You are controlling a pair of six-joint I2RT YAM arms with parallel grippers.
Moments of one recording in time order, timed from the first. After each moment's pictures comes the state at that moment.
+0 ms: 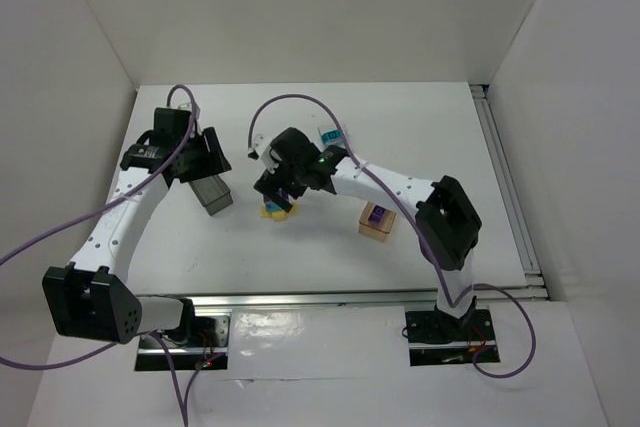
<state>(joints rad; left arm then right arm) -0.09 1.29 1.20 -0.76 0.03 -0.37 0.89 1.90 1.57 -0.50 -0.01 -0.20</state>
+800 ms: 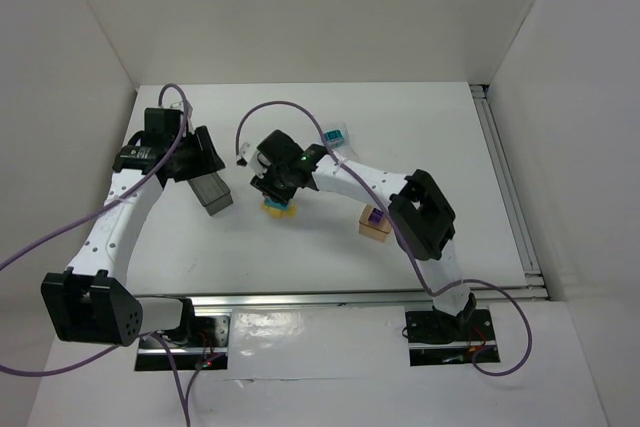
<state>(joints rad) -0.04 1.27 1.20 -0.76 0.06 -0.35 0.89 2.08 1.72 -0.56 -0.07 -0.26</state>
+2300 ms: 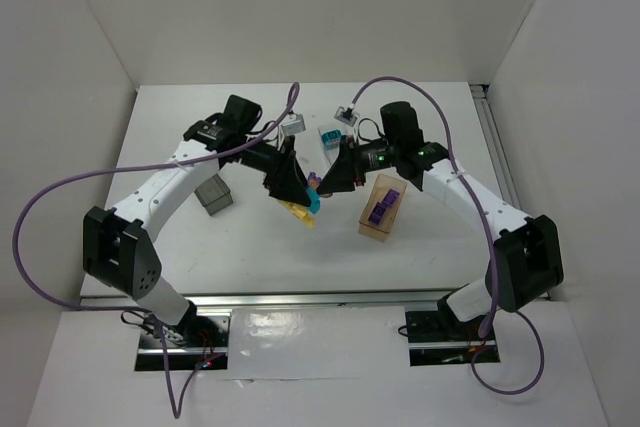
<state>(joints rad) -0.40 1.58 1.42 -0.79 1.13 0.29 0.45 1.45 1.16 -0.23 -1.11 0.24</state>
